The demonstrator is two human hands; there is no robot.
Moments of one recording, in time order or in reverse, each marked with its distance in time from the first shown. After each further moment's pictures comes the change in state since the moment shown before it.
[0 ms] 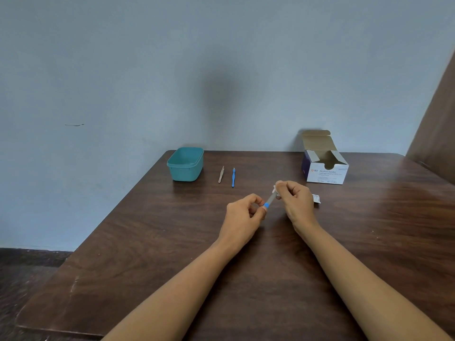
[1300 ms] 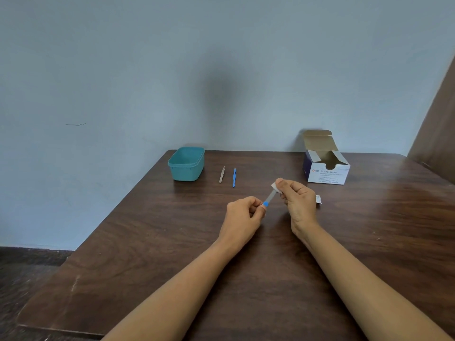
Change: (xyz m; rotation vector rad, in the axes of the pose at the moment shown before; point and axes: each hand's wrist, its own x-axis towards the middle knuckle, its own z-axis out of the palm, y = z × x) left_hand 0.001 -0.001 0.000 0.021 0.028 -0.024; right_hand -0.008 -0.013 0.005 0.376 0.085 0.190
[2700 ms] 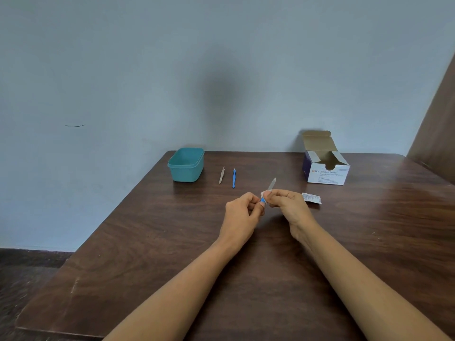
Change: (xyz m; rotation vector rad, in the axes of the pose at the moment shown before) left_hand 0.001 0.000 -0.001 -0.066 0.054 0.047; right_hand -0.008 -0.012 0.005 -0.235 -0.189 0.261
